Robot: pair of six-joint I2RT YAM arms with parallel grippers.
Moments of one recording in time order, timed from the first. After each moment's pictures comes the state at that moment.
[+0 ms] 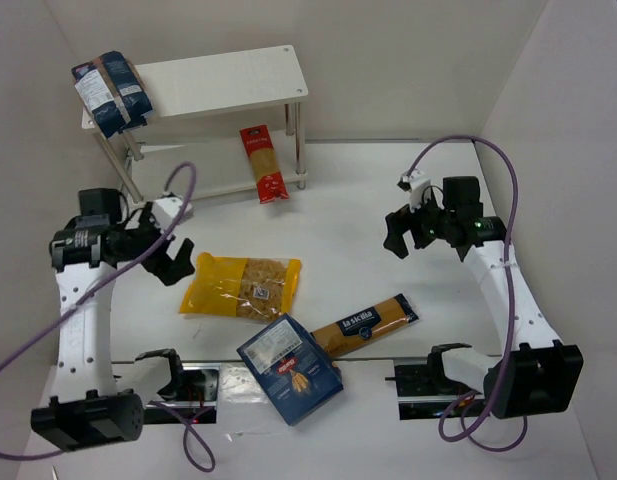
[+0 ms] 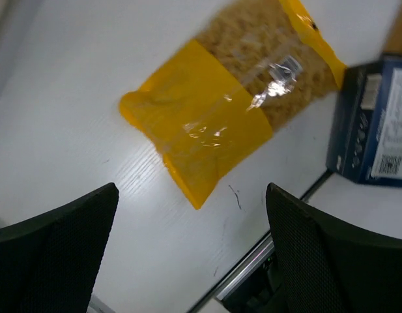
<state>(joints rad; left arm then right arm) 0.23 1.01 1.25 -1.24 0.62 0.77 0.07 1.14 1.03 -0.69 -0.48 -0.38</state>
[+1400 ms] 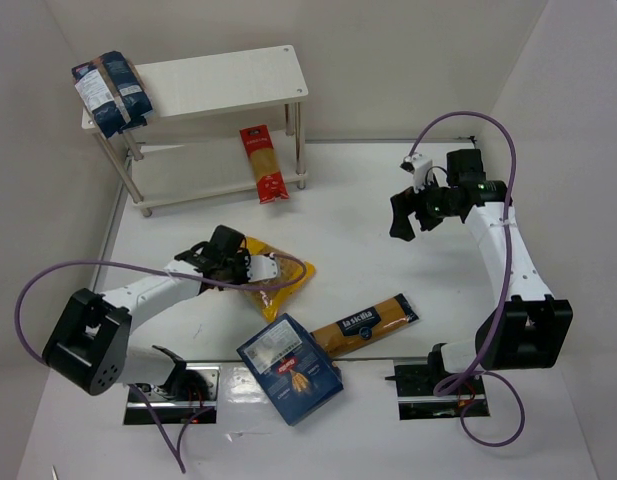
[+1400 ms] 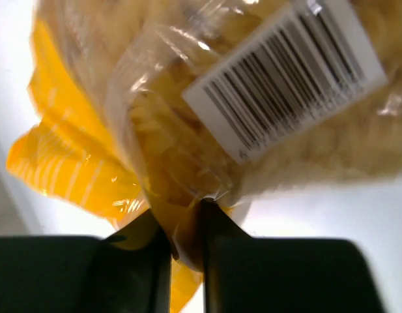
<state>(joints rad) -0.45 1.34 0.67 -0.37 0.04 0.94 0.00 1.38 1.30 -0.91 -0.51 -0.46</state>
